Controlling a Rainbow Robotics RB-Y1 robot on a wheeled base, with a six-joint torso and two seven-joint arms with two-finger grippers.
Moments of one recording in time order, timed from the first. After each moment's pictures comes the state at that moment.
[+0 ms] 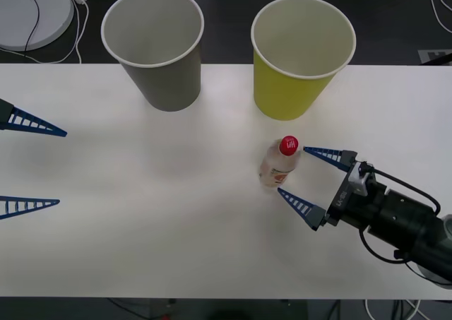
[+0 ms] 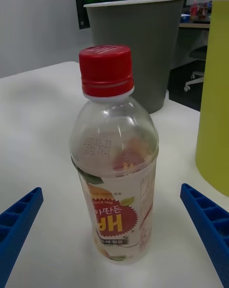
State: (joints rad) right arm 0.06 -0.66 0.27 -1.55 0.79 -0.72 0.52; left arm 0.09 1.20 0.29 -1.85 -1.06 -1.36 0.10
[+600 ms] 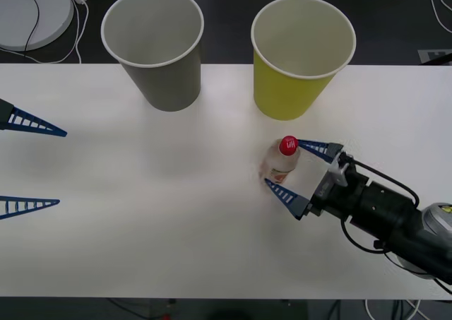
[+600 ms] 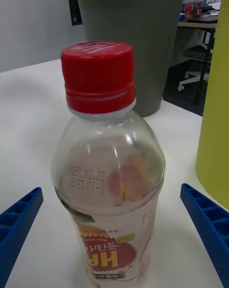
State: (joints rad) right arm 0.00 -0.62 0.32 -1.55 0.83 -0.62 0.51; left arm 0.09 1.20 0.29 -1.85 -1.06 -1.36 0.10
